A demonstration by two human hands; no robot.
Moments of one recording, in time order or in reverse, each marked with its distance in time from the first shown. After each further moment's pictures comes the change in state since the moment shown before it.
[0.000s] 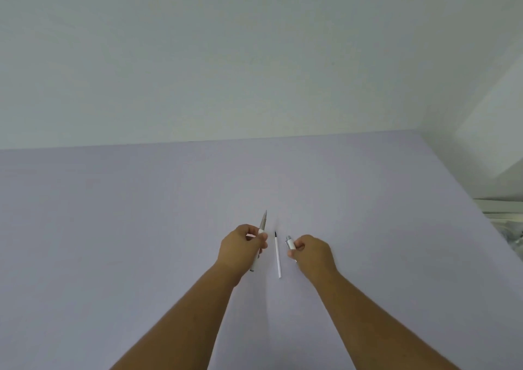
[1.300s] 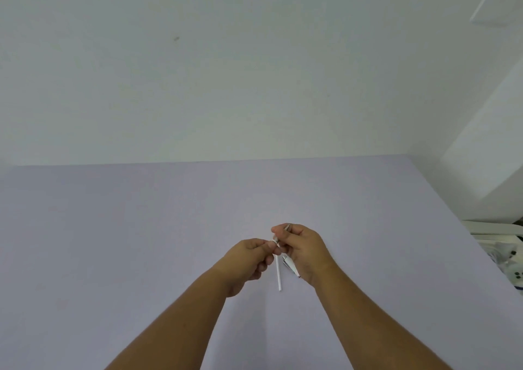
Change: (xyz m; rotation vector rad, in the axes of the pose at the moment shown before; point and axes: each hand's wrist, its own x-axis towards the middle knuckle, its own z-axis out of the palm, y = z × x) left_hand -0.032 0.033 -0.022 -0.147 -0.415 0.014; right_hand -0.035 -0.058 -0.033 0.938 -0.303 -0.206
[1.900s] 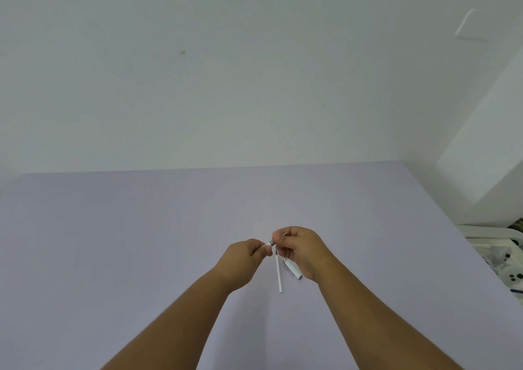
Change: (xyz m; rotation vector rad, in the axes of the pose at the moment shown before) left_hand -0.011 0.002 -0.007 0.644 0.219 0.173; right_hand -0.005 -0.014 0.004 -0.120 -0.002 0.094
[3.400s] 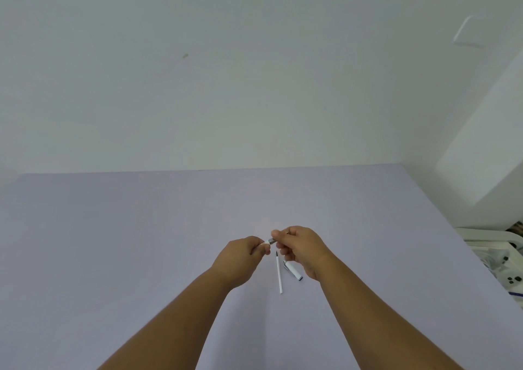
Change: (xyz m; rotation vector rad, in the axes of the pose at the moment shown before) left_hand 0.001 0.001 -0.007 0.132 0.051 0.050; right_hand 0.000 -0.006 0.002 -0.244 0.022 -0.009
